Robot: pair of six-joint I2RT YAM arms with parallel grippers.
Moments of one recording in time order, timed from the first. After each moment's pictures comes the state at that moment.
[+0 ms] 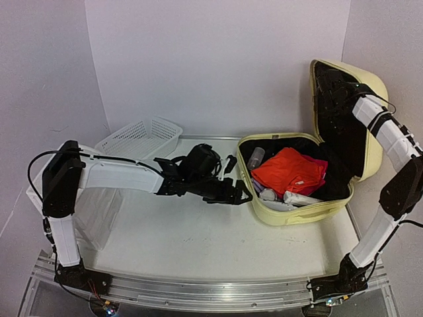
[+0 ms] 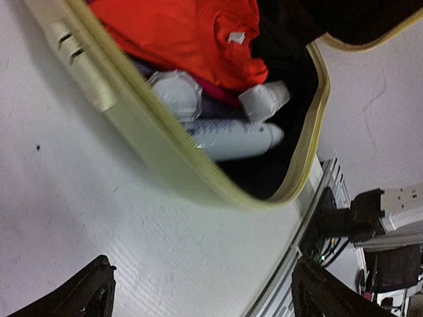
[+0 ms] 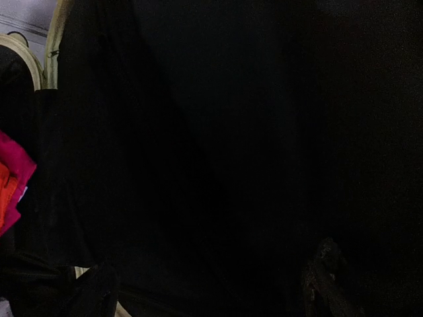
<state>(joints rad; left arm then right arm) -1.02 1.88 1.33 -0.07 0.30 -0.69 0.26 1.67 1.84 -1.04 1.08 -0.38</state>
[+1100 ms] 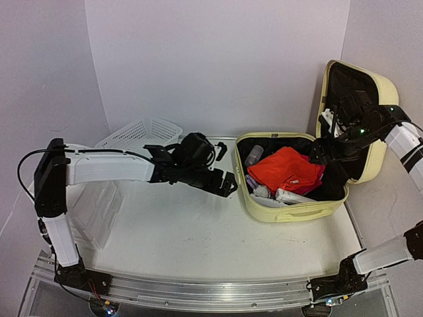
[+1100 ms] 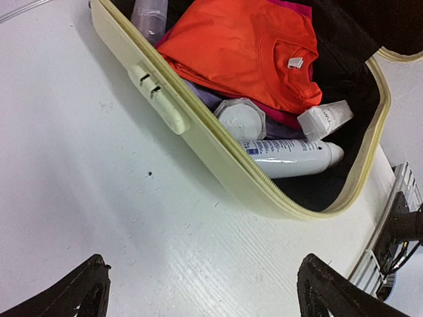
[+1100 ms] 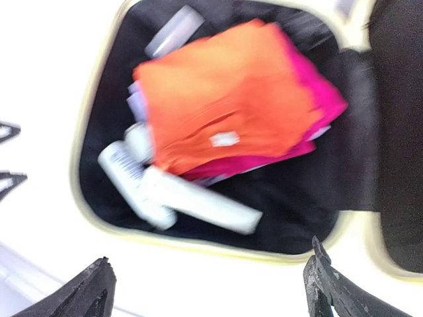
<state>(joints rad) -1.01 1.88 1.47 -0.31 0.02 -0.47 0.27 1.27 1.50 -1.22 -0.04 0.03</state>
